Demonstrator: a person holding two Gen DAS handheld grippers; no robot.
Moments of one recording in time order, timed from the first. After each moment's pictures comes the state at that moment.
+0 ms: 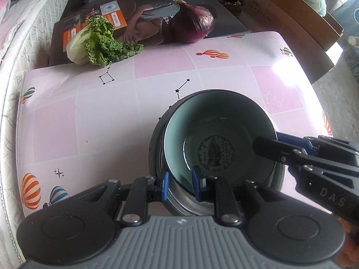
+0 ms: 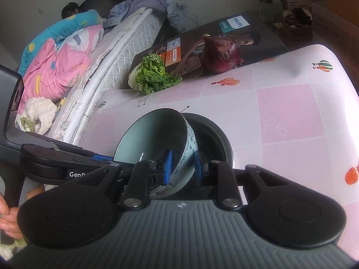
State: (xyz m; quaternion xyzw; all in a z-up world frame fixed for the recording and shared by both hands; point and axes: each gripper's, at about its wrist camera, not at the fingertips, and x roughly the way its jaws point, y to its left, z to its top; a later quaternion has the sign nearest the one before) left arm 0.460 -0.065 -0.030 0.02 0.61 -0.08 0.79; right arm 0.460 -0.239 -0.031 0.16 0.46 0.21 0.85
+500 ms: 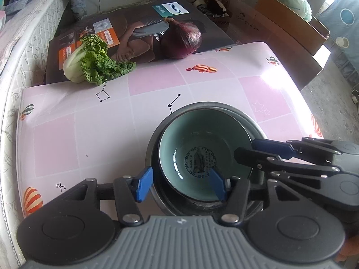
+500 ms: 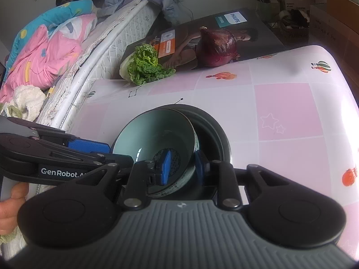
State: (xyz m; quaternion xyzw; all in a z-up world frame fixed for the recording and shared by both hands) left arm 0.451 -0.065 -0.008 0.03 0.57 -0.10 0.82; right arm 0.457 -0.225 -0.033 0.13 0.47 0.19 0.85
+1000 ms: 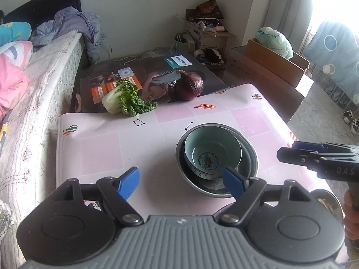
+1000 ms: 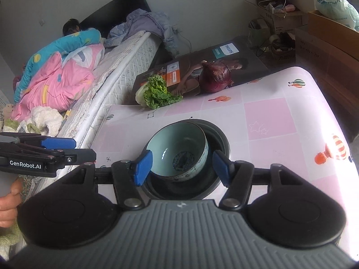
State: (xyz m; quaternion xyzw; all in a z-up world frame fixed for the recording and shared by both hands) left arm 0.333 -0.001 0.076 0.02 0.44 -0.11 0.89; right arm 0.345 -0.259 0.049 0.17 0.38 0.18 0.89
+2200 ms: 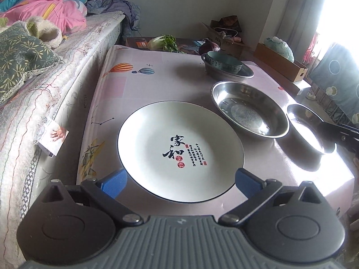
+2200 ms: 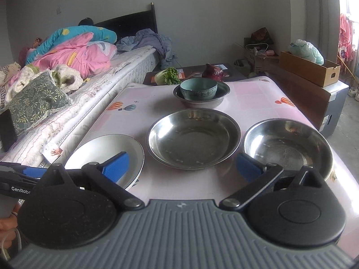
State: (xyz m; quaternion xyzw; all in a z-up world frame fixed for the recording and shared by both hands) left arm 0.021 0.072 -0.029 -0.06 0.40 -0.06 0.91; right arm -0.002 -0.162 0.025 0.04 0.29 0.11 0.95
